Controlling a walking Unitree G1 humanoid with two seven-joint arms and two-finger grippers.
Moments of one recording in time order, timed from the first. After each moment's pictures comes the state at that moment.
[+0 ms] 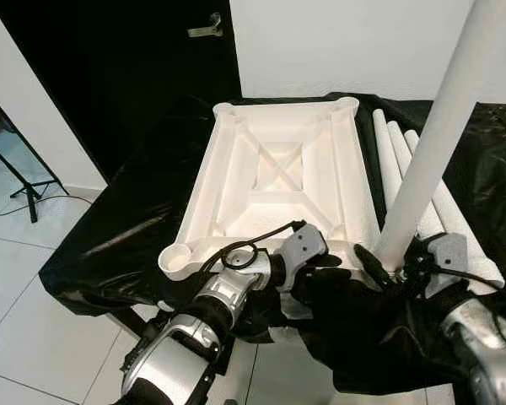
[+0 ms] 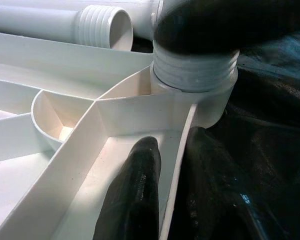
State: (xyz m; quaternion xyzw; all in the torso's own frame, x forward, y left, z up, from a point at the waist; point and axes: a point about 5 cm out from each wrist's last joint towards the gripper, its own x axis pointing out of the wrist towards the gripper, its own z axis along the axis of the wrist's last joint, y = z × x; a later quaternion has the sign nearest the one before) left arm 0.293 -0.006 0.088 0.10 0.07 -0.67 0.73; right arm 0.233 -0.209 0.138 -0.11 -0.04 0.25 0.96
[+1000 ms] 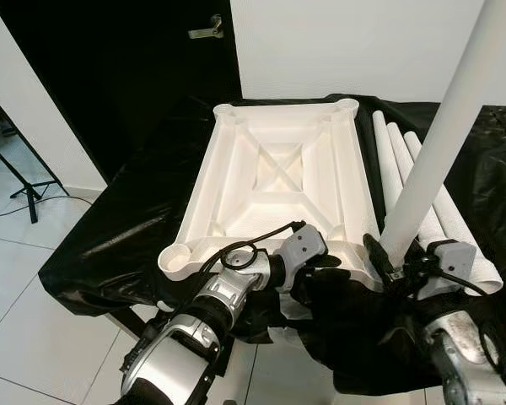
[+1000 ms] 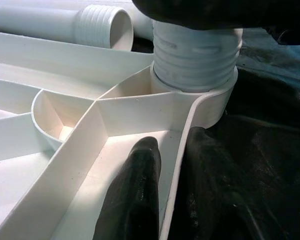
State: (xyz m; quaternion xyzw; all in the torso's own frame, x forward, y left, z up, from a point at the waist) left arm 0.294 -0.007 0.088 0.10 0.07 -0.67 0.73; right arm 0.219 -0.190 0.119 -0.01 -0.07 0.06 1.00
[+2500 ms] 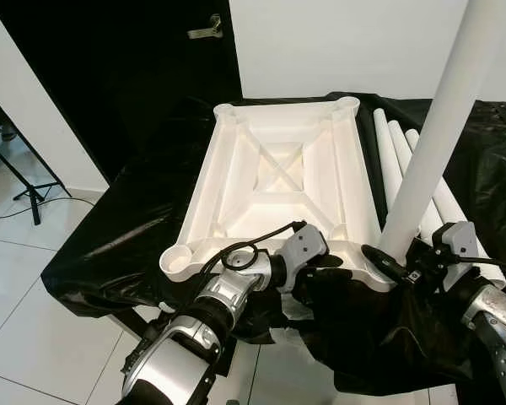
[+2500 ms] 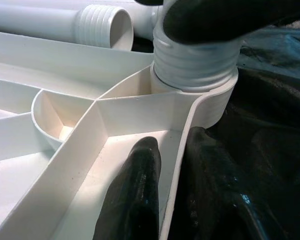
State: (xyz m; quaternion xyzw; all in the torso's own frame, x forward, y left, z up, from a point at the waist) left arm 0.293 -0.006 0.087 0.10 0.07 -0.67 0.73; right arm 0.234 -0.215 0.130 -0.05 -0.02 0.26 0.96
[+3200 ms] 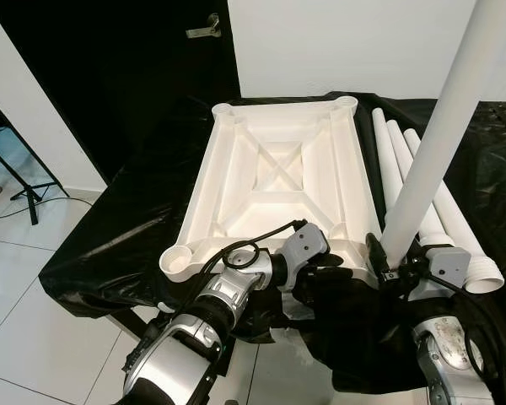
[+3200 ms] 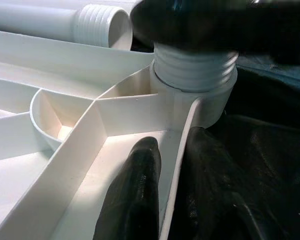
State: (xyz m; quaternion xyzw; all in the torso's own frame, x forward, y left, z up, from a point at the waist) left arm 0.294 -0.008 0.089 0.10 0.08 -0.67 0.73; right arm 0.221 -0.189 0.118 -0.03 -0.06 0.02 1.00
